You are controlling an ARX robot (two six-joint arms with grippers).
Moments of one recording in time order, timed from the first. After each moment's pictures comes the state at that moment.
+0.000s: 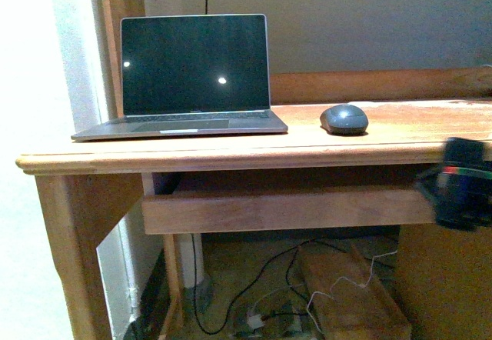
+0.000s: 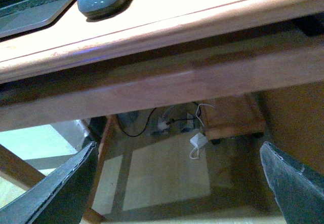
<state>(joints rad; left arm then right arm) -0.01 0.00 0.01 0.00 0.00 -0.01 0.01 1.00 0.38 0.47 -0.06 0.27</state>
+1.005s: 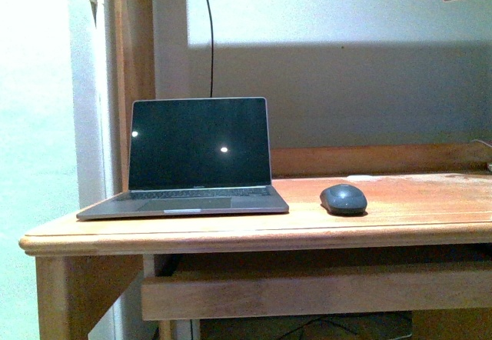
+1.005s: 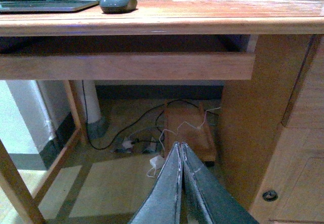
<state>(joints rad) -0.01 0.00 0.01 0.00 0.00 -0.01 0.00 0.01 0.02 0.00 0.00 0.01</state>
